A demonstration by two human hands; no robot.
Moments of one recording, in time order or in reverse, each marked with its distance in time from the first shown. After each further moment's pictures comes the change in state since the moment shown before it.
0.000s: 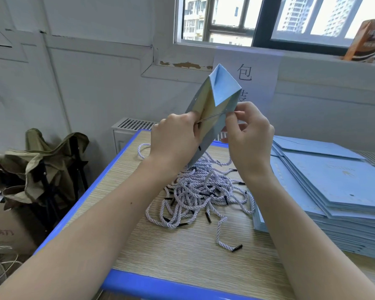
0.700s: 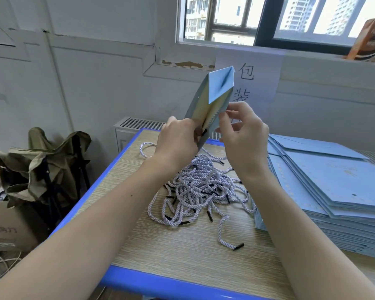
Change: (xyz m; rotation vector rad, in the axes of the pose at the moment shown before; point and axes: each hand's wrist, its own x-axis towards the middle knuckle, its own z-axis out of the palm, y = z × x) left_hand -0.003 -0.003 0.003 -0.194 -0.201 -0.072; right_hand -0.004 0.000 0.007 -0.039 -0.041 -0.069
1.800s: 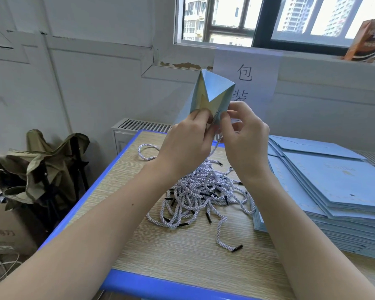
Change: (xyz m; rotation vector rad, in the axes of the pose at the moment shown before) left_hand -0.003 0.008 0.010 -0.093 0.243 0.399; right_hand 0.001 -0.001 -0.005 0.036 0.000 -0.024
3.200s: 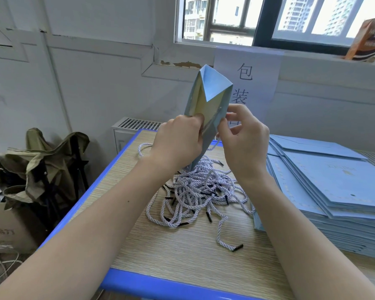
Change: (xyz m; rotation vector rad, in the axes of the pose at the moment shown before) left_hand 0.005 -0.006 -0.013 0.316 -0.217 -0.157; right_hand -0.004 0.008 0.006 -0.121 0.044 -0.011
